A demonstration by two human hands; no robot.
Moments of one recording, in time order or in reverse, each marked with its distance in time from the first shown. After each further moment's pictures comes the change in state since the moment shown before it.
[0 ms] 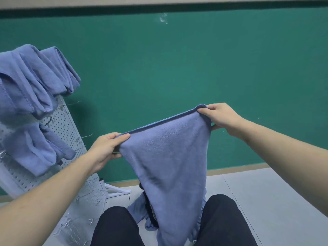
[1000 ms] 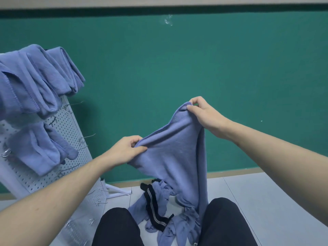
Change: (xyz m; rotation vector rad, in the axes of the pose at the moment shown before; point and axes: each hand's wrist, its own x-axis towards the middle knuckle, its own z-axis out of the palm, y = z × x) left_hand 0.004 -0.001 0.022 0.626 -0.186 0.274; right_hand 0.000 -0.028 0.042 0.033 -0.100 -0.189
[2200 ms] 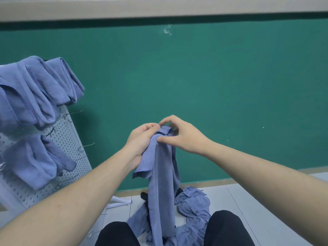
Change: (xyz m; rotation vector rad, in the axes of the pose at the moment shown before) left_hand 0.028 0.075 0.021 -0.880 0.176 -0.201; right_hand -0.008 -0.008 0.048 -0.209 -0.116 -0.221
